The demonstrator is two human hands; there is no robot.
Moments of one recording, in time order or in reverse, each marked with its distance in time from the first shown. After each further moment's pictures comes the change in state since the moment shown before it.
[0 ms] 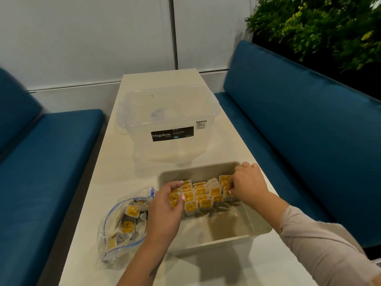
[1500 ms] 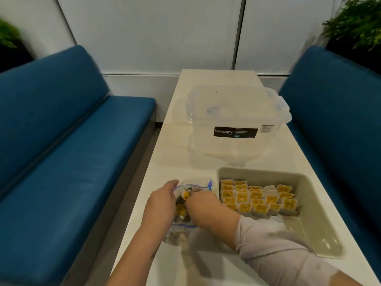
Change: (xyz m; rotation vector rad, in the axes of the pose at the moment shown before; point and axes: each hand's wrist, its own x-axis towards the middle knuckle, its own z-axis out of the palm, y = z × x) left_hand 0.001 -0.064 -0.118 0.393 0.060 -0.292; right_hand -0.003 -0.237 -0.038 -0.120 -0.205 -0.652
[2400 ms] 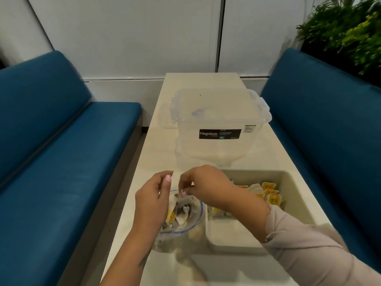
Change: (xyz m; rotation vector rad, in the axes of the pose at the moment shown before) left_hand -0.008 0.026 -0.015 -0.374 0.210 0.209; right_hand -0.037 0.044 -0.057 0.632 0.282 0.053
